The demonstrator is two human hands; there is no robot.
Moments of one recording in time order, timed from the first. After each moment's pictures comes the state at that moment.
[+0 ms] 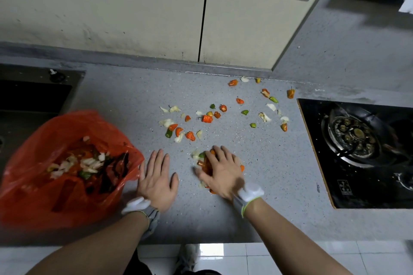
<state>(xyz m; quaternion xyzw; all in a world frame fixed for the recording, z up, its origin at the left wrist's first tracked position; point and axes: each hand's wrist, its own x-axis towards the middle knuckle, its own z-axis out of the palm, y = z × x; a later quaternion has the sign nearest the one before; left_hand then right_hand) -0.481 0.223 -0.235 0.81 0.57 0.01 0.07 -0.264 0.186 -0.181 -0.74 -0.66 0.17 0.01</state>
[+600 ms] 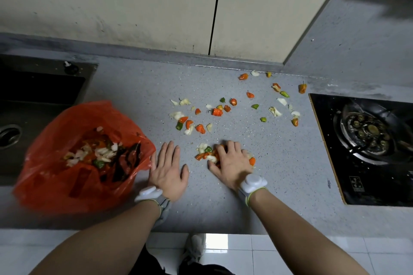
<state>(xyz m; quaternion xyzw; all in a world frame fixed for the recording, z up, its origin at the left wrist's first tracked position) -0.479 0.221 -0.230 0.81 0.58 0.01 0.09 -0.268 0.189 -0.188 -0.72 -0.69 0.07 -0.02</state>
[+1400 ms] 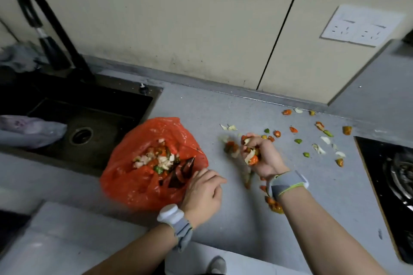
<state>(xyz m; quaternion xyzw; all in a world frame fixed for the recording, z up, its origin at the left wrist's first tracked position) -0.531 0.200 -0.137 0.81 0.47 0.29 0.21 -0.333 0.270 -0.077 -0.51 -0.08 0.68 0.52</state>
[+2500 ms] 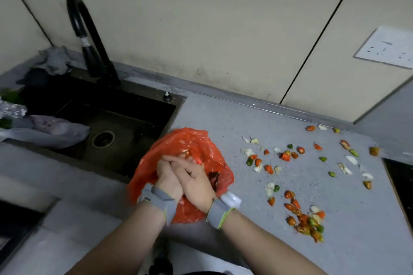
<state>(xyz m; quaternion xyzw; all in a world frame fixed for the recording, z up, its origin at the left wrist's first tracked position) -0.629 0.276 -0.087 0.01 0.50 0.57 0.65 -0.560 0.245 -0.077 -0.48 -0.62 0.50 0.36</state>
